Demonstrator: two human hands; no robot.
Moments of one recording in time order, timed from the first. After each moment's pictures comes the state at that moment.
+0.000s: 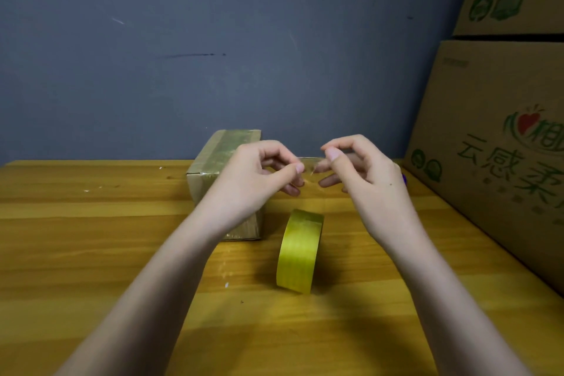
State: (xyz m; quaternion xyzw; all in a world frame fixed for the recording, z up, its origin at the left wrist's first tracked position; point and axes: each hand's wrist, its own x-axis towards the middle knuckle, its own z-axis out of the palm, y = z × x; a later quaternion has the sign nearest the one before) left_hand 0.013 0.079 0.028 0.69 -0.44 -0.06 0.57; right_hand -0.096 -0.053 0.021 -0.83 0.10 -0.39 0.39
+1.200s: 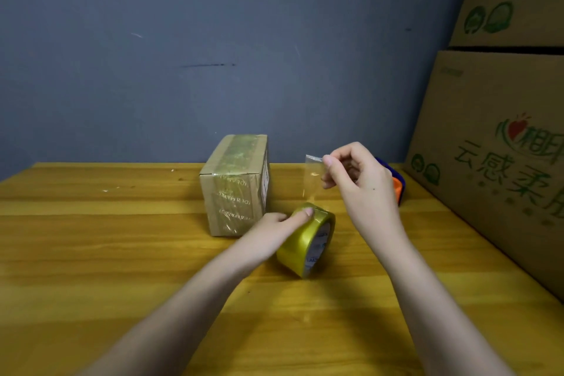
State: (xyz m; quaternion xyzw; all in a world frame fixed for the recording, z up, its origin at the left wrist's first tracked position) left_hand -0.002 0.071 -0.034 0.79 -0.28 -0.26 0.49; right_hand -0.088 -0.056 0.008 -0.82 0.10 -0.45 0.34
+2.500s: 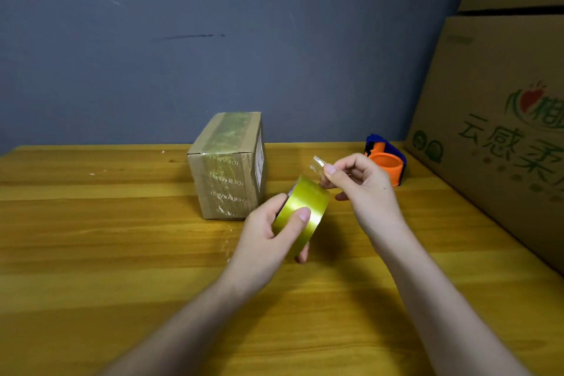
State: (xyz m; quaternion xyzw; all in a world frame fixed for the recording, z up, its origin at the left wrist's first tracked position) left_hand -0.037 0.083 -0.060 0.60 -0.42 -0.13 0.67; right_hand -0.091 -0.066 -0.026 -0.74 0.13 -0.36 0.55
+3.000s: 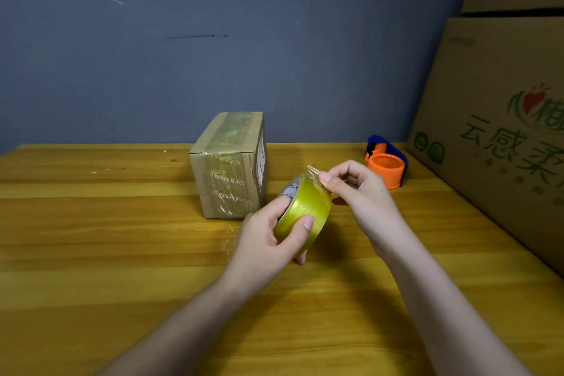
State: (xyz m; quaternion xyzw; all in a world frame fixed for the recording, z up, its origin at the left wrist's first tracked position) left_hand -0.036 0.088 -0.062 0.62 -0.44 -0.06 0.64; right_hand -0.090 -0.065 -0.028 -0.75 0.13 -0.30 0.58
